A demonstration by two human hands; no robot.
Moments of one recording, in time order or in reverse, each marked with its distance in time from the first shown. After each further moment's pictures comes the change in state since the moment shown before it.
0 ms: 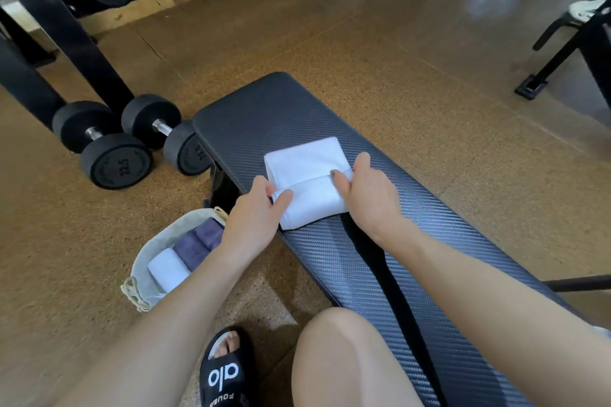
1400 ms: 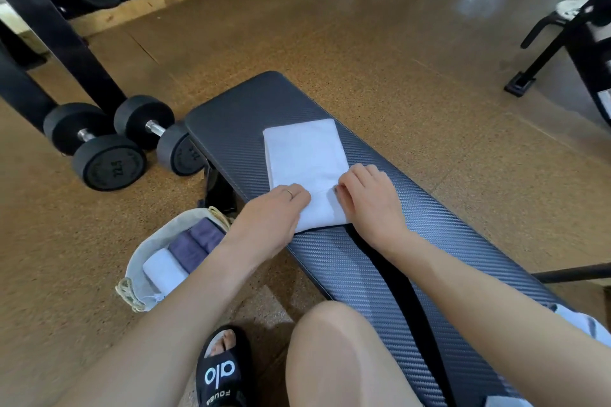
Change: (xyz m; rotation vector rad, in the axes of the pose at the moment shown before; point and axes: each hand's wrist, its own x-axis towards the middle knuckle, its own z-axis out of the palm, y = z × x) left_hand -0.009 0.013 0.007 0.599 -0.099 0.723; right_hand -0.020 0.035 0.009 -0.156 0.299 -0.523
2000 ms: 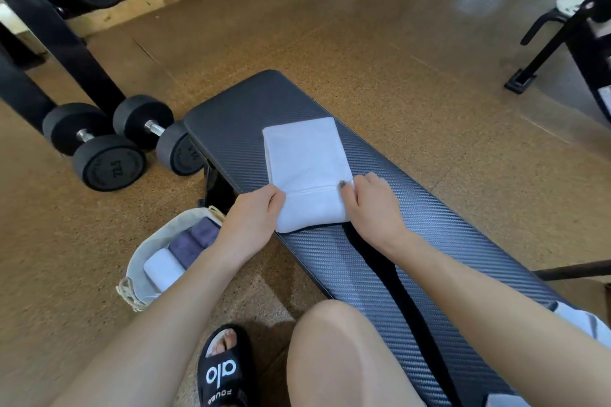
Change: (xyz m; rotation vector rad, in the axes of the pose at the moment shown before) left_hand -0.008 -0.009 -0.003 -0.589 0.054 -0.555; right_hand 0.000 -0.012 -0.011 0.258 -0.250 0.461
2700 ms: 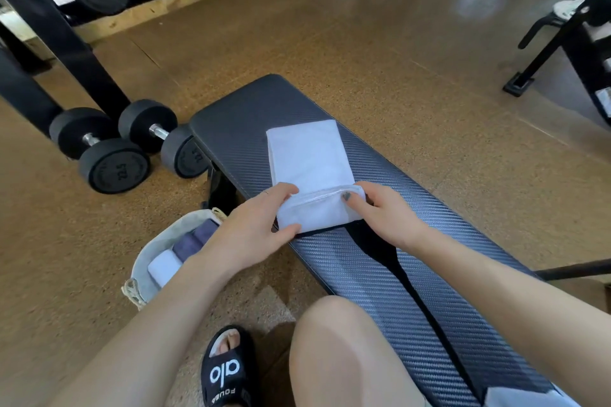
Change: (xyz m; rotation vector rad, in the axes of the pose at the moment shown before) left_hand -0.022 0.001 -0.023 0.175 -0.130 0.341; right_hand -0.014 0.005 -0.034 0.373 -0.277 -0.040
